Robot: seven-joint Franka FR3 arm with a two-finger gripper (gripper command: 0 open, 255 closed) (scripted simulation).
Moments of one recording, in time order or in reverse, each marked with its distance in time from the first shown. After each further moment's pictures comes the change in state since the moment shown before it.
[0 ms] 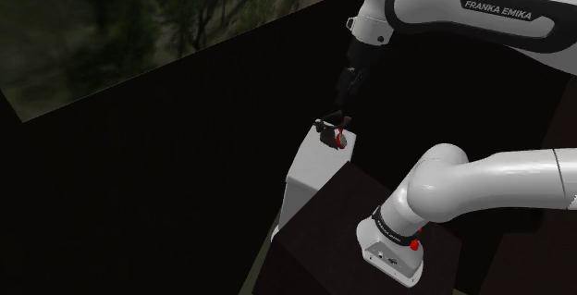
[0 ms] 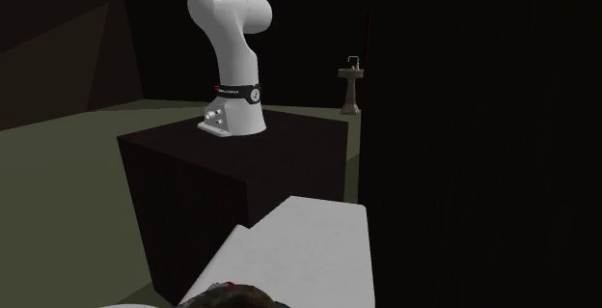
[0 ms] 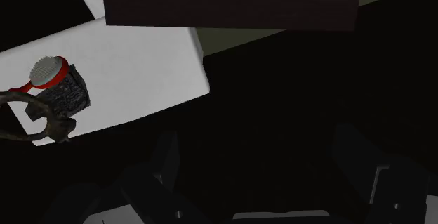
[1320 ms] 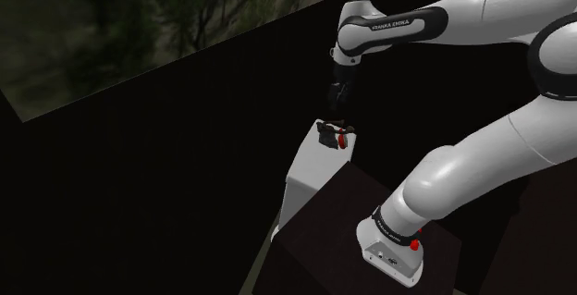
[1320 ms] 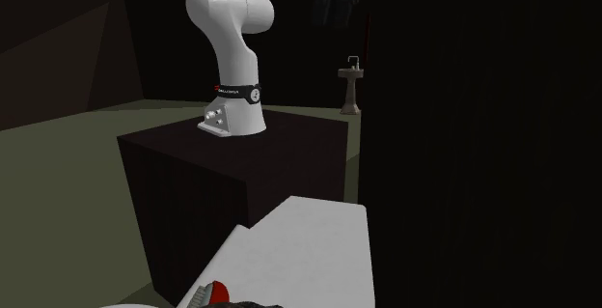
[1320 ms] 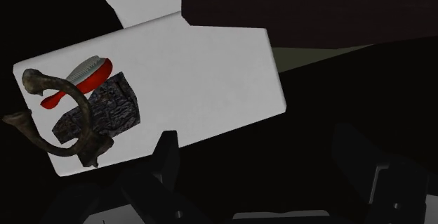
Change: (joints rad) arm -0.106 0.481 -0.228 0.078 -0.165 0.260 -0.266
